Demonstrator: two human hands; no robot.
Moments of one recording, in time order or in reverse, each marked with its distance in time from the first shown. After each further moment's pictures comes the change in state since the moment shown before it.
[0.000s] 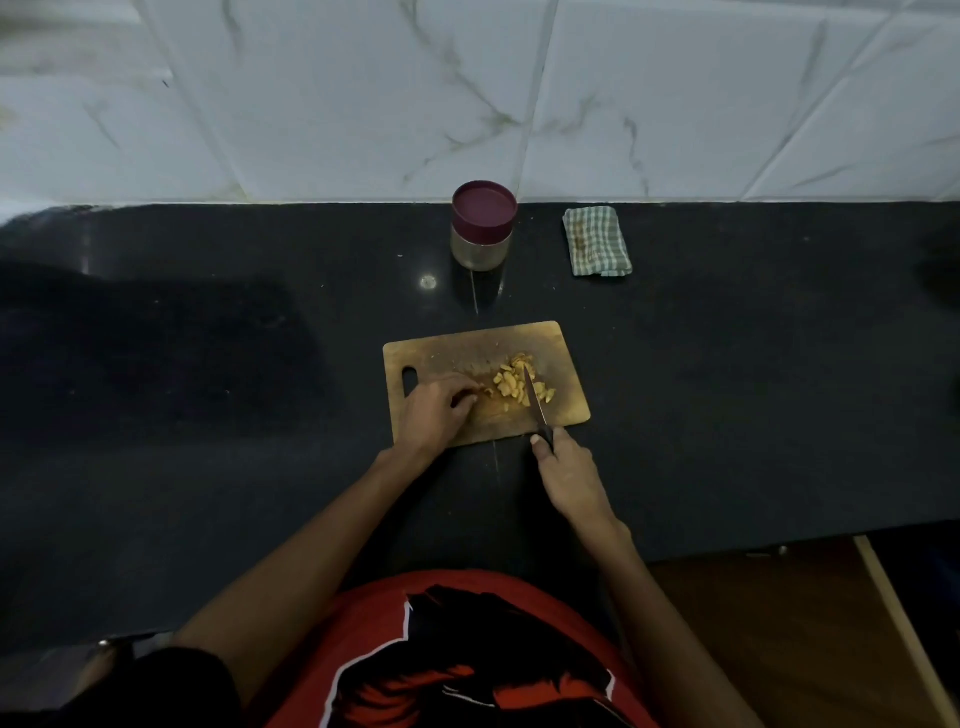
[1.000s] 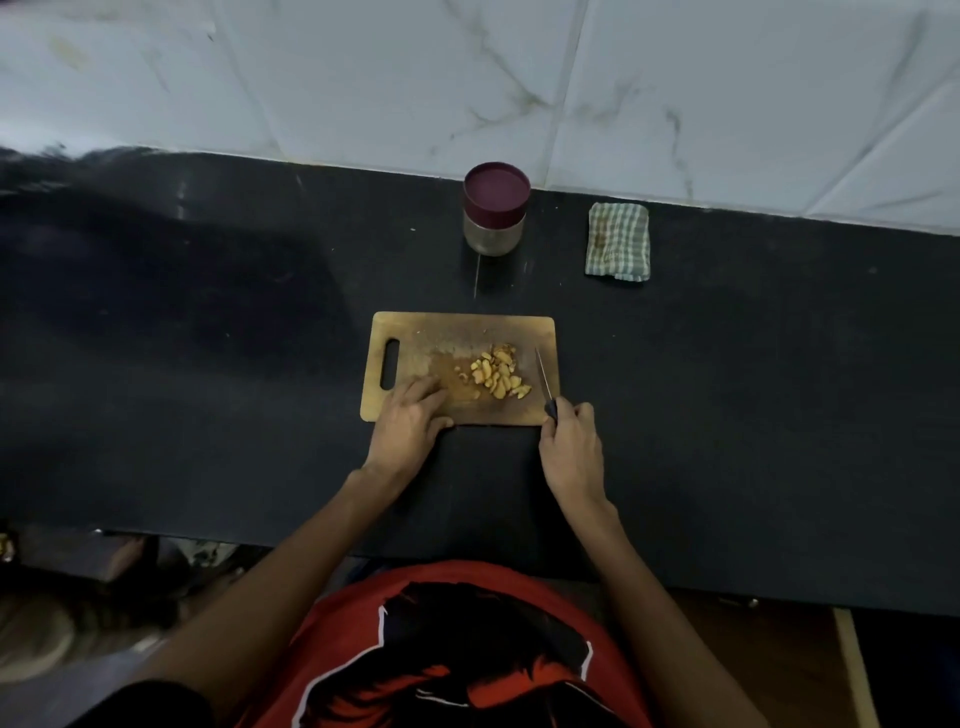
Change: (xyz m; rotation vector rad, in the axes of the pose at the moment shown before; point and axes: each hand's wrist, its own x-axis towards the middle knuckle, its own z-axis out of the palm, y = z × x) left_hand -0.038 0.030 0.034 0.349 0.104 -0.164; right_hand 0.037 0.028 -0.051 -0.253 0.149 -0.277
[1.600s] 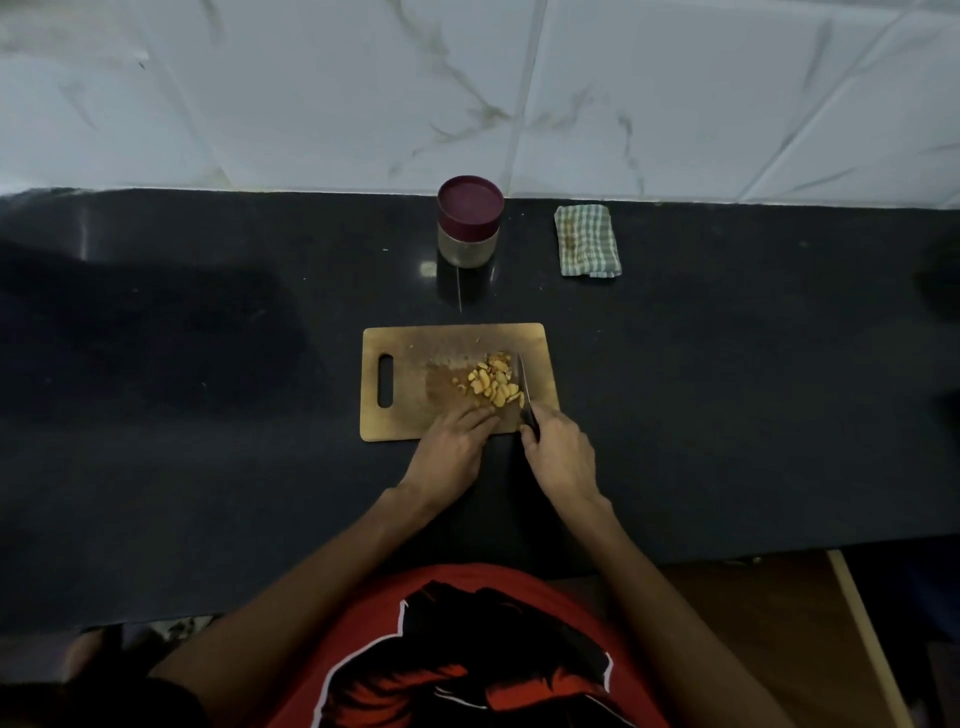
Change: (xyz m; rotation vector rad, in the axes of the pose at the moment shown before) left_hand 0.008 0.005 0.003 -0.001 -0.127 0.416; right_hand -0.009 -0.038 0.017 -0.102 0.016 0.023
